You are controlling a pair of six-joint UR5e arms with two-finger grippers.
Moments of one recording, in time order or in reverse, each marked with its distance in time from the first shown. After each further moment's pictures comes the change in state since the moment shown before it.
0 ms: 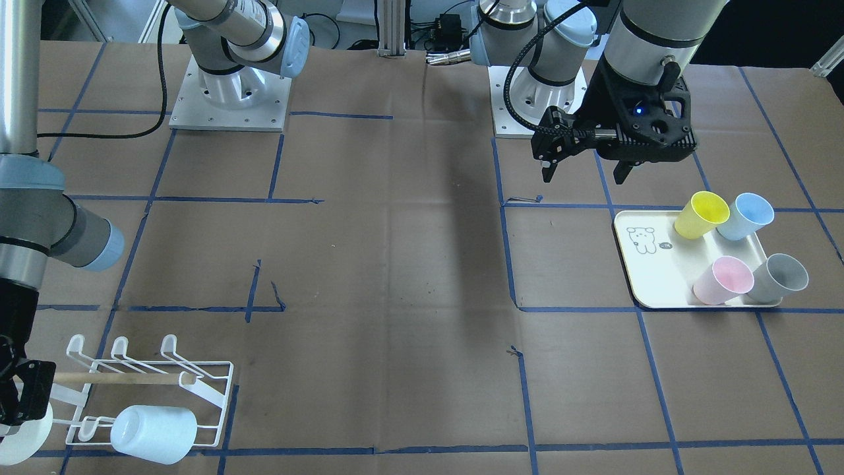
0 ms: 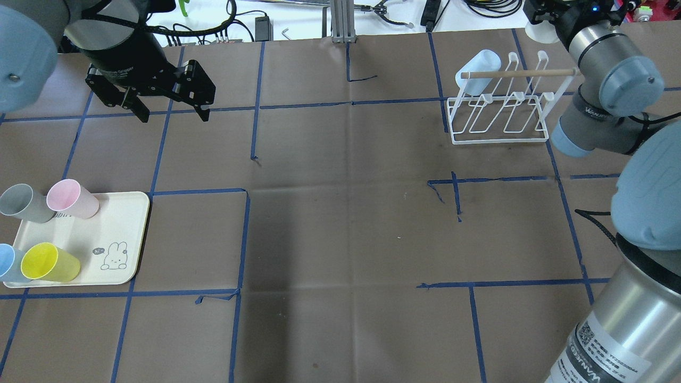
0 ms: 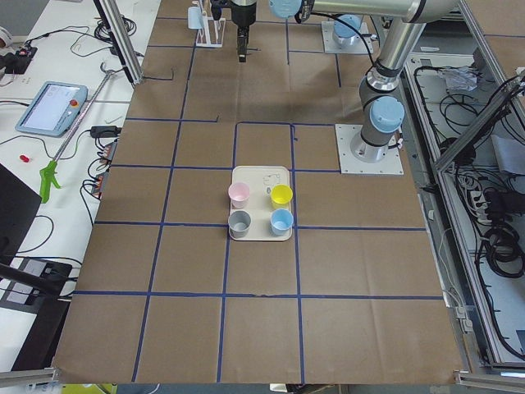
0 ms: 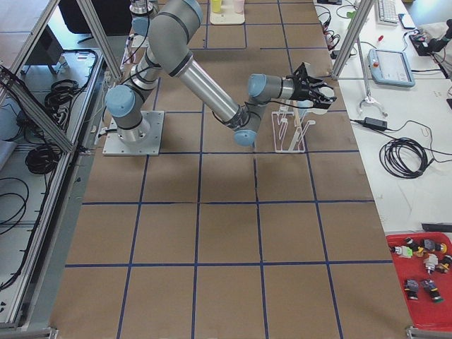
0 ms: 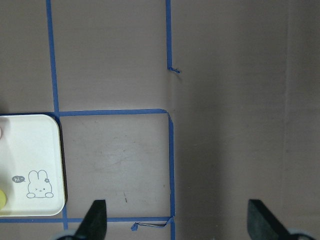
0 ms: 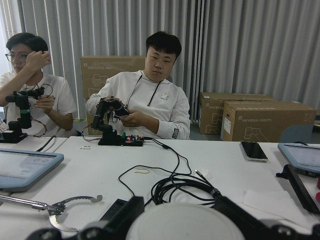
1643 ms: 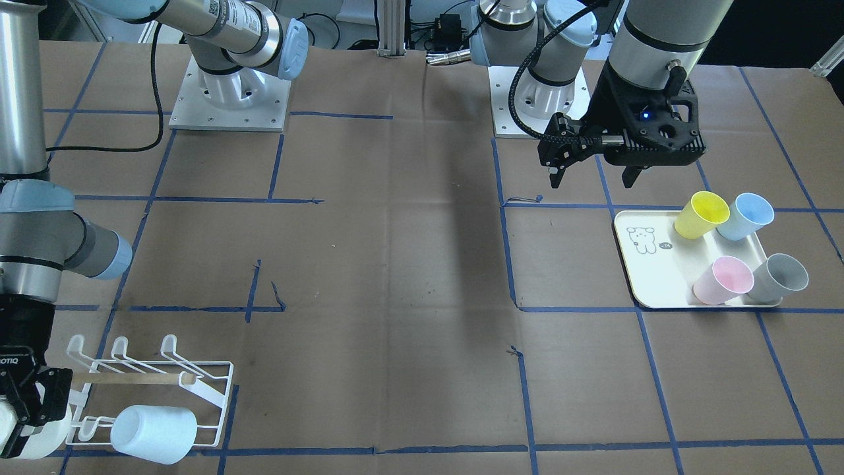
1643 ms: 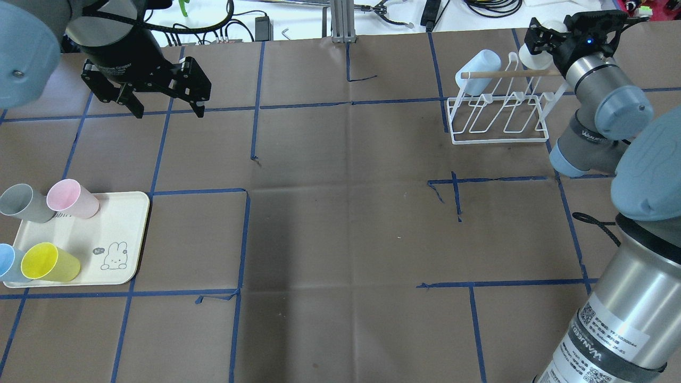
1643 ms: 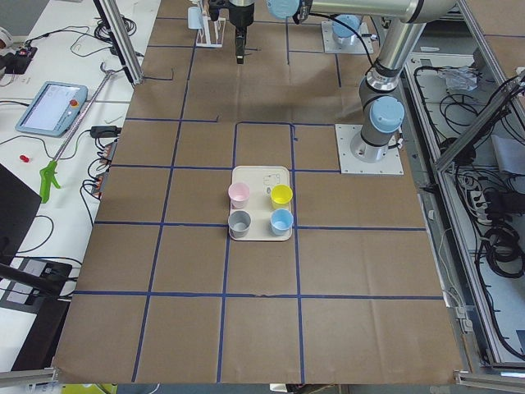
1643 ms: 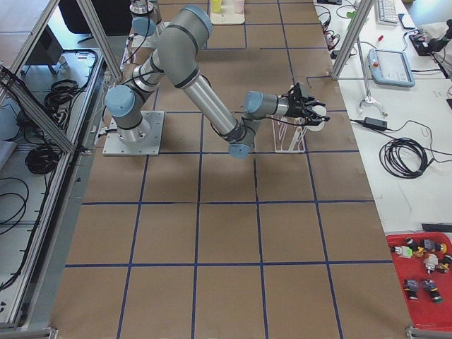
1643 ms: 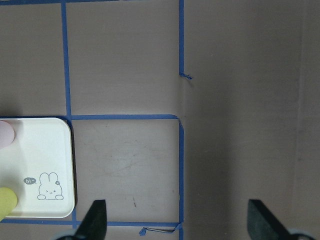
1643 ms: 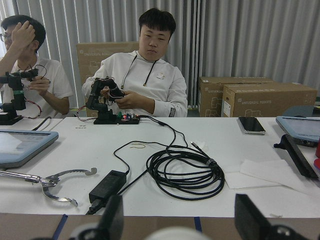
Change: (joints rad) left arm 0.001 -0.011 0.008 0.011 0.030 -0.012; right arm -0.034 0.084 0.034 -0.078 0.031 0.008
